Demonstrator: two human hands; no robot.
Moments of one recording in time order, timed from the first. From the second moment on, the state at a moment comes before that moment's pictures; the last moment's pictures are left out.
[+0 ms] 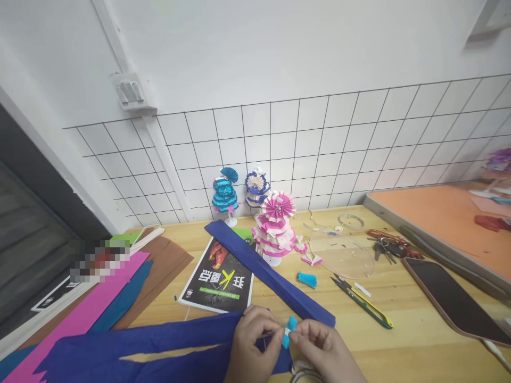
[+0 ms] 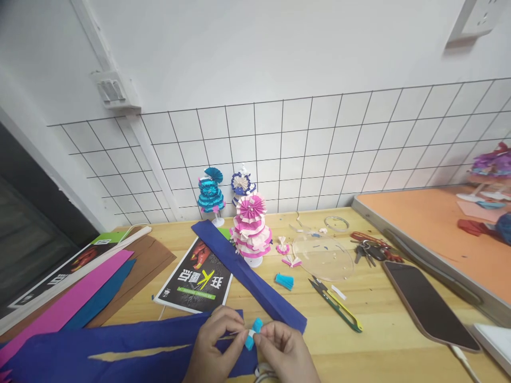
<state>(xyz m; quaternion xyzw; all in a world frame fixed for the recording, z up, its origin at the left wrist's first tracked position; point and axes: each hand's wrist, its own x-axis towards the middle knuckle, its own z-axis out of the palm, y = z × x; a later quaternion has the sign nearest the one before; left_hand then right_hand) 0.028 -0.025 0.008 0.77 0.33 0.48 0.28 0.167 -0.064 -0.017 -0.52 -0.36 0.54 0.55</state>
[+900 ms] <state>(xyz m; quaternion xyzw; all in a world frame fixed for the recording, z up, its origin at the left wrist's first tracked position) 0.026 -0.030 -0.005 0.85 0.30 0.43 0.07 0.167 -0.065 -0.015 -0.47 -0.33 0.60 0.56</state>
